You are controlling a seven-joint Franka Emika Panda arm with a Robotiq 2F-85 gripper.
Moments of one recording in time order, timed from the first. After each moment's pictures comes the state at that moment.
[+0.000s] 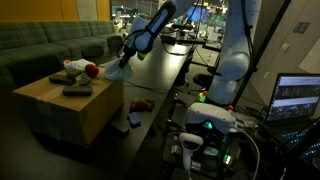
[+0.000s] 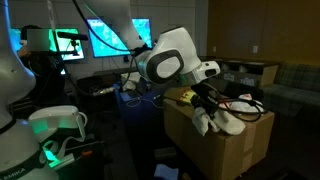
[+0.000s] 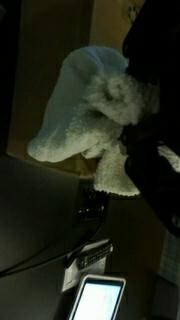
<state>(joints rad) -0.18 0.22 0.02 -2.35 -0.11 3.01 -0.21</state>
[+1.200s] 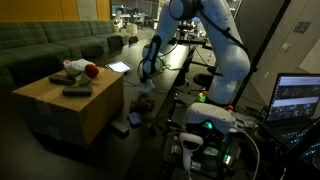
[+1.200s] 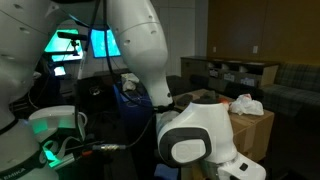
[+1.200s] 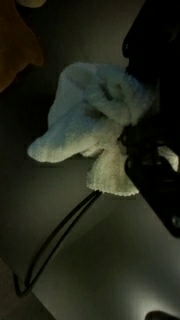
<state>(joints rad) -0.09 0.70 -0.38 -2.17 -0.09 3.02 0.23</state>
